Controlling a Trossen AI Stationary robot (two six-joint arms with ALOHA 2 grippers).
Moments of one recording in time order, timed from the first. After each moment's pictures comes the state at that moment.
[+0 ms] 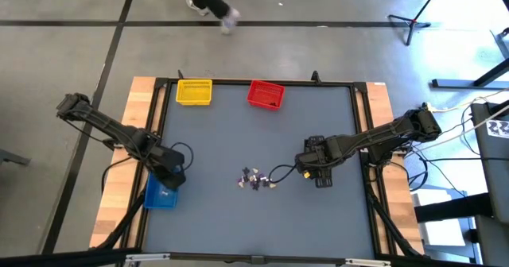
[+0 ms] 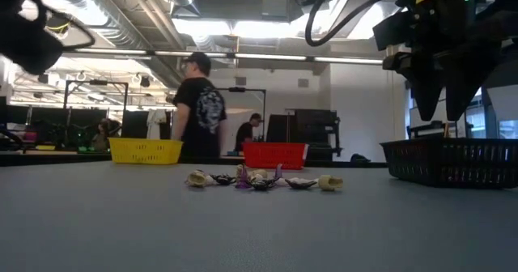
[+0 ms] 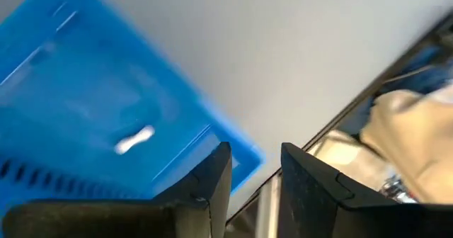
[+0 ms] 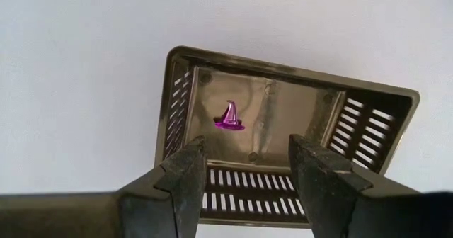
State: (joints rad) left arm -0.41 0.78 0.49 -0.72 0.36 -1.49; right arm 0.26 1.51 1.07 -1.09 0.09 0.13
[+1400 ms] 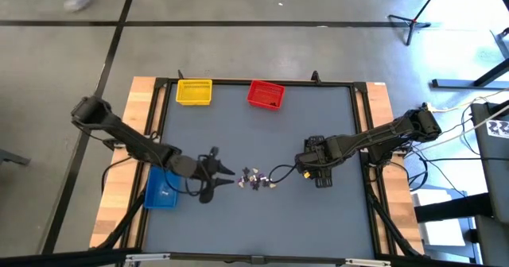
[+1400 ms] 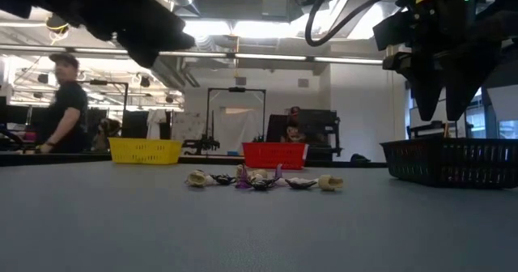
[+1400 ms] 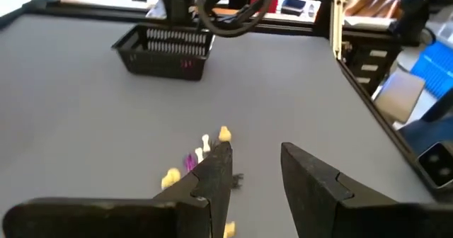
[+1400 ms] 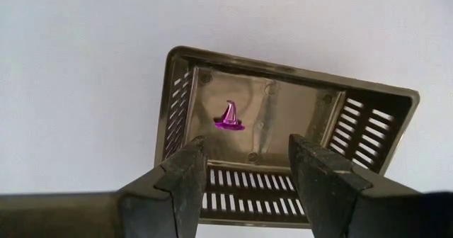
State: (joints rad) left arm -0.42 1.32 0.49 0.48 -0.34 -0.24; right arm 0.26 1.51 1.07 -1.09 0.09 0.13
